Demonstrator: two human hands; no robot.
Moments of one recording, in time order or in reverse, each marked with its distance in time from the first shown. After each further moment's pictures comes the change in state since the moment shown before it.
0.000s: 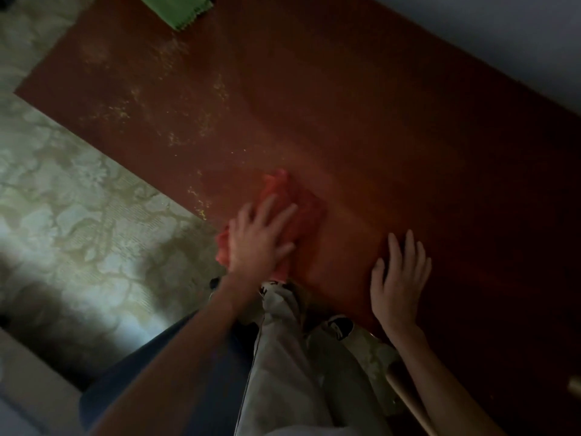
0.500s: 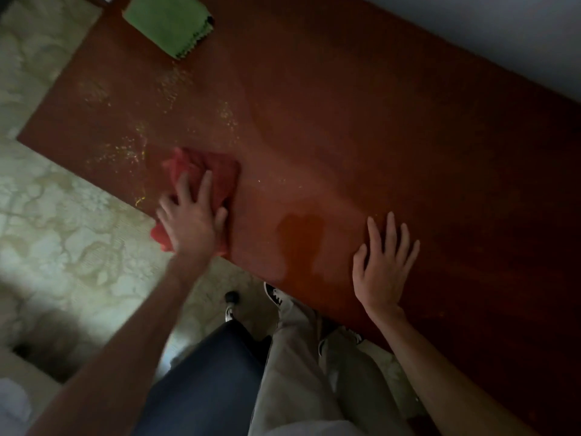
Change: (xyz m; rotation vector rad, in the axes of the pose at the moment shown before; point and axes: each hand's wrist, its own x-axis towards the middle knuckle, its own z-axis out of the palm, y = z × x) left_hand 0.074 -0.130 -0.052 0.060 0.109 -0.353; right_hand 0.051 -0.089 0.026 -0.135 0.021 0.015
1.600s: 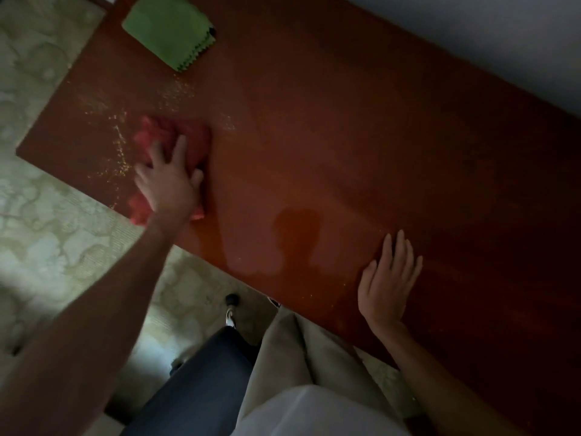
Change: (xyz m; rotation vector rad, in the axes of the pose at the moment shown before) left_hand 0.102 -0.016 -0.025 -0.007 -0.006 -0.110; right_hand 0.003 -0.005 -0.003 0.060 0.007 0.070
